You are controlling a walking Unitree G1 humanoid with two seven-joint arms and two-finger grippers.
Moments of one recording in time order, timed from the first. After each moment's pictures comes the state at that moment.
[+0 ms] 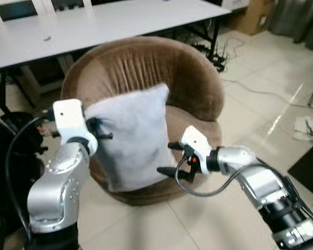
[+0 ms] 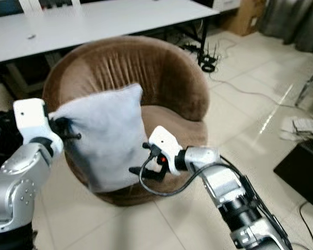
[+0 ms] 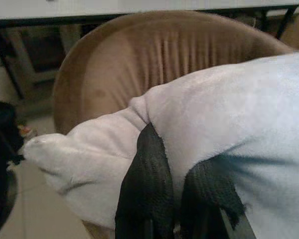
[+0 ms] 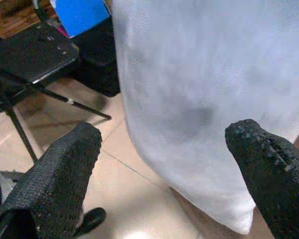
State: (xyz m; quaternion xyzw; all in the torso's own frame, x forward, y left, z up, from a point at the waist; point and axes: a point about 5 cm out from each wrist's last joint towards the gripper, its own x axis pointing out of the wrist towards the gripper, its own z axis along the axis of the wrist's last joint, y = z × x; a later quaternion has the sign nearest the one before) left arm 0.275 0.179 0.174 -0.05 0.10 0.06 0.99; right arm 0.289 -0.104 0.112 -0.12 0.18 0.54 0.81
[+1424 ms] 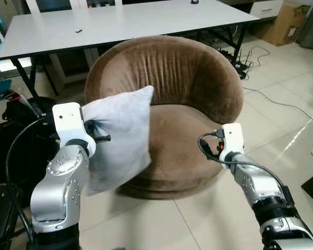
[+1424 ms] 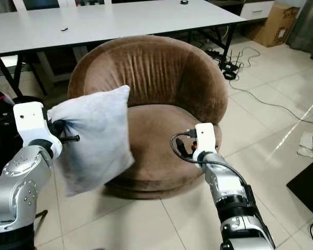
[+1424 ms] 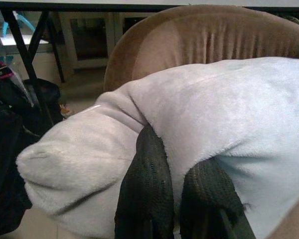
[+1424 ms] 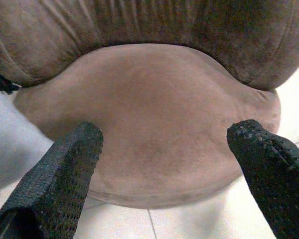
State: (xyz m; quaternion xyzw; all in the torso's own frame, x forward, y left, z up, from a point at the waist) left arm 0.276 0.184 0.165 -0.05 0.11 0.08 0.99; right arm 0.323 -0.176 0.055 0.00 0.22 0.09 0.97
